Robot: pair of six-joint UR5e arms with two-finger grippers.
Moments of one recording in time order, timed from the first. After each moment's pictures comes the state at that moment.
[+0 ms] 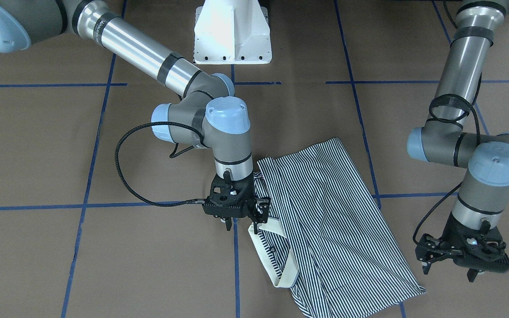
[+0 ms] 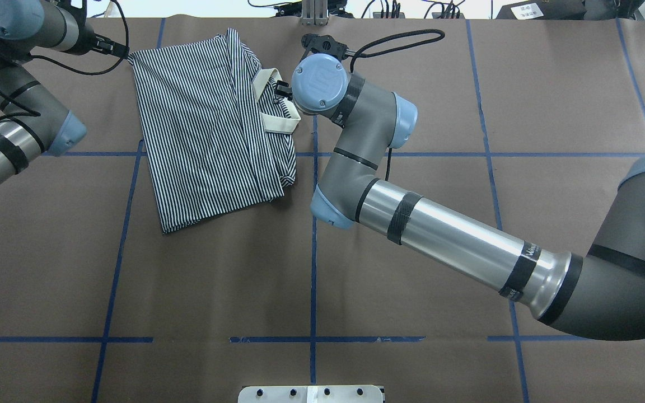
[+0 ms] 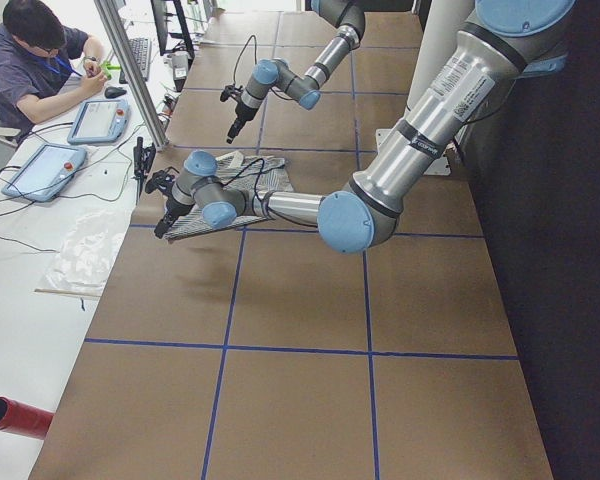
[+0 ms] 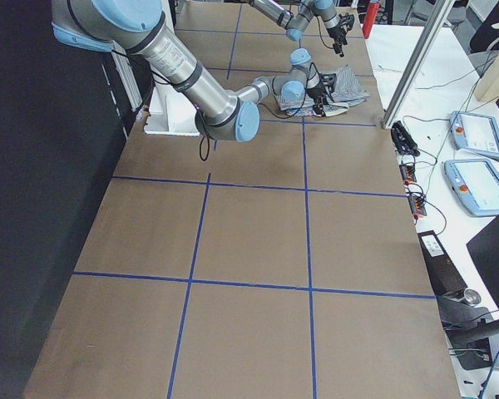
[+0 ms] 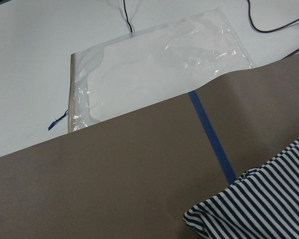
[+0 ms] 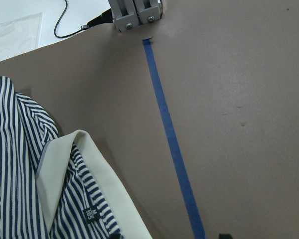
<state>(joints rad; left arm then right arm) -1.05 -2.22 -0.95 -2.43 -1.77 -0.56 0.60 -0.49 0.91 -1.02 1.51 1.44</state>
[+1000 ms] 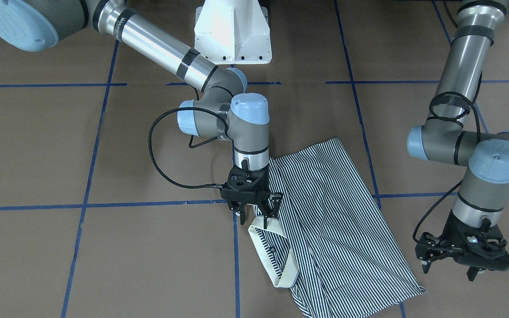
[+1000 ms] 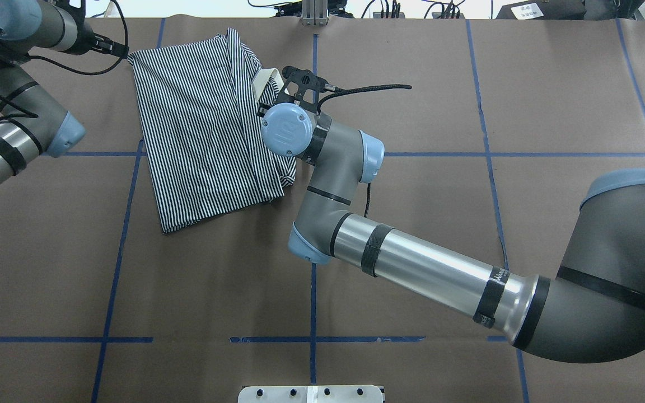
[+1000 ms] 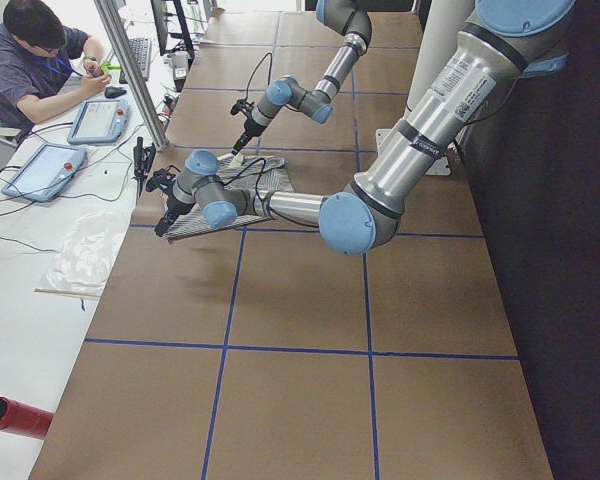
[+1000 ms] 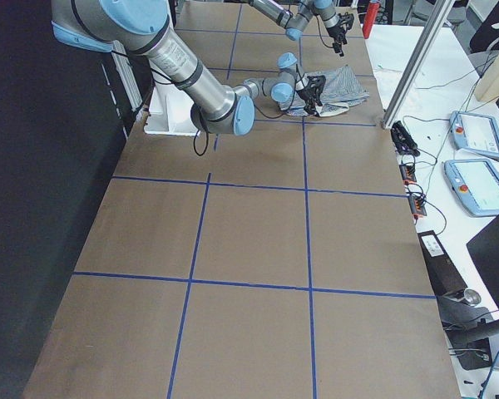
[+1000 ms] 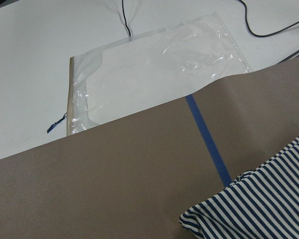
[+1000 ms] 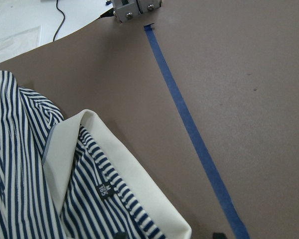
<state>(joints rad) -1.05 -2.21 -0.98 -2.43 -1.77 -0.56 0.53 -0.46 0.81 -0.97 1.34 1.56</state>
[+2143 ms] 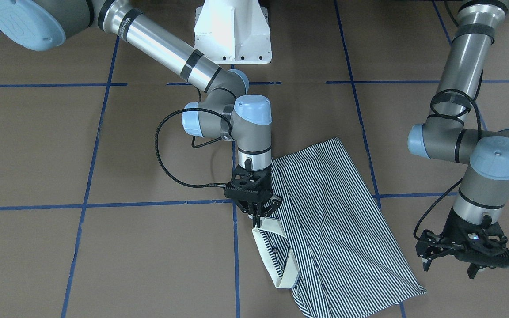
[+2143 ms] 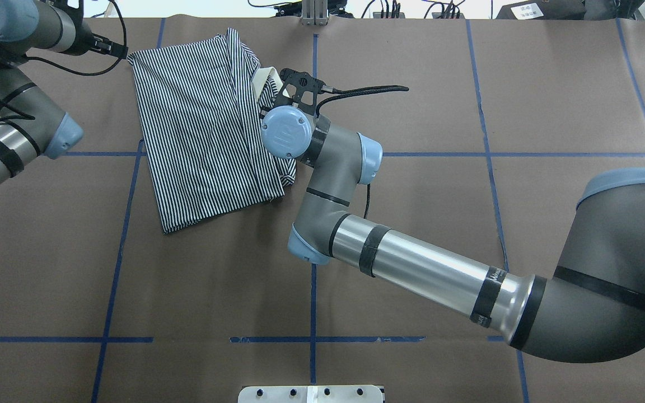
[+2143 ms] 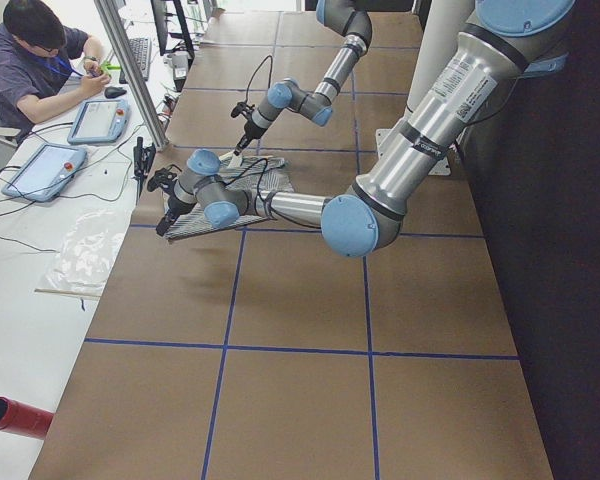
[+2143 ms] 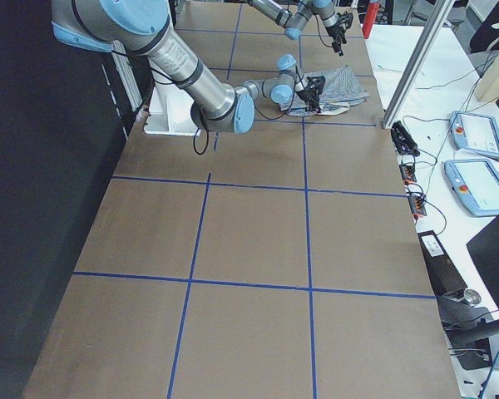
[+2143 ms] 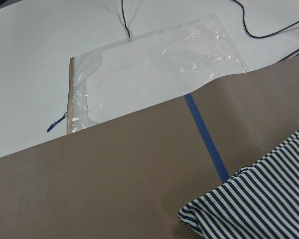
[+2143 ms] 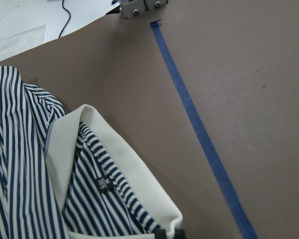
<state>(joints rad) -1.05 -2.20 -1.00 -2.43 -1.77 -0.57 0.53 -0.47 0.82 -0.94 1.35 1.52</state>
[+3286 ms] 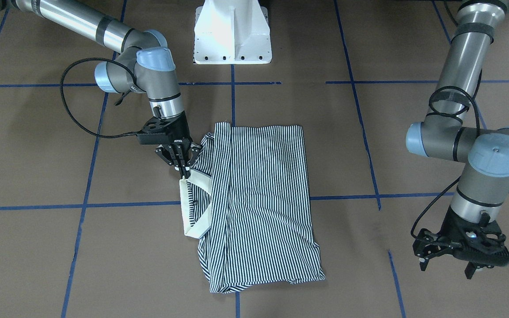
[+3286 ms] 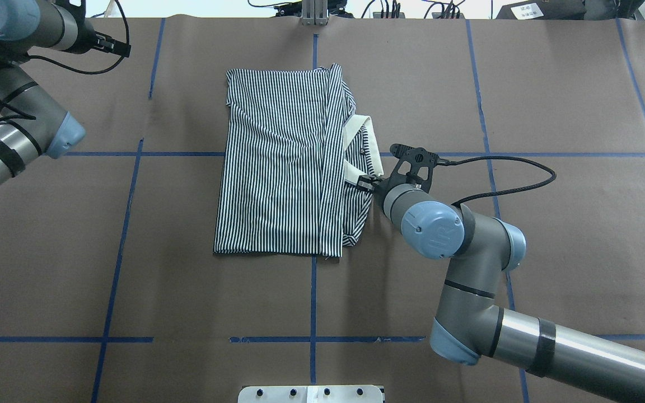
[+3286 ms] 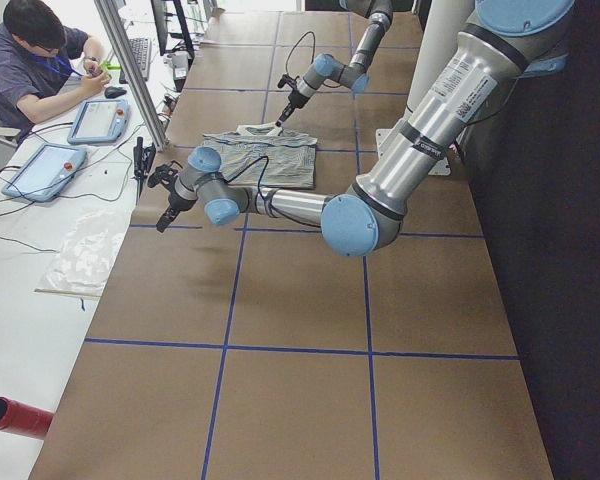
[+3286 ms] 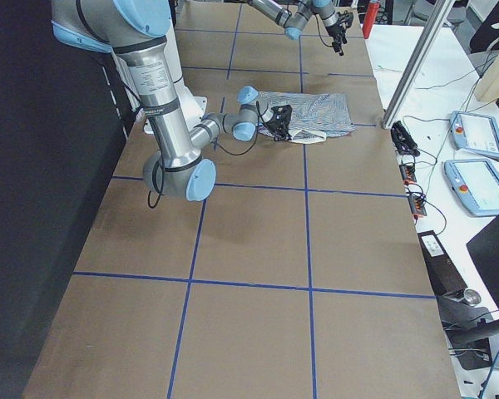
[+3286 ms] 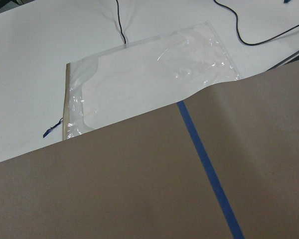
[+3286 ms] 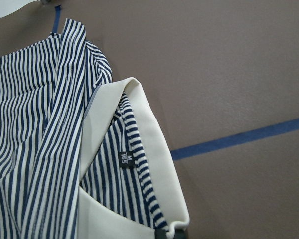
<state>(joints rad) -1.04 -2.20 -1.01 -2.43 -1.77 -0.57 0.42 -1.11 1.56 -0.98 1.26 1.50</state>
